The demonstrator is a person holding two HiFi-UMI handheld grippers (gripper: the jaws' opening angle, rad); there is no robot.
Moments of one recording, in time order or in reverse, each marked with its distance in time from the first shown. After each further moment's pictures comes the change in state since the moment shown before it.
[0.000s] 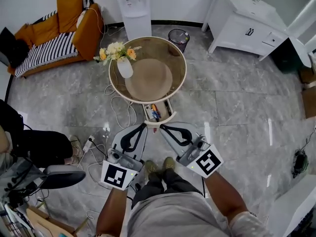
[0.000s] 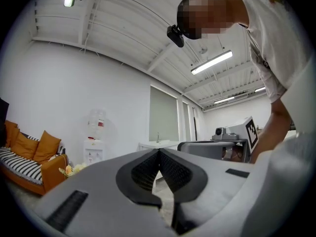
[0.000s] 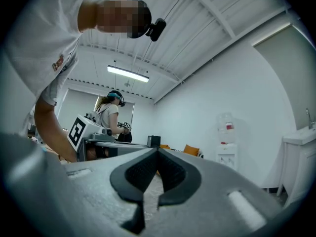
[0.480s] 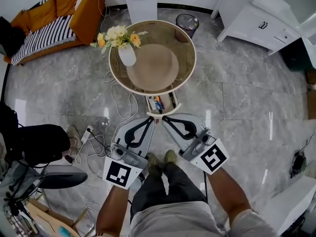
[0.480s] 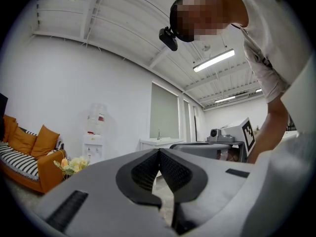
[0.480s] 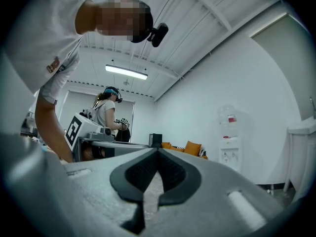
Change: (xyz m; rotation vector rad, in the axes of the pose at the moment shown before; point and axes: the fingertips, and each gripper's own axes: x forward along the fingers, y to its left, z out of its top) left arm 0.038 0.041 -0.054 -0.014 0.027 -0.014; right arm 0.046 -0.042 -0.060 0.011 0.023 0.032
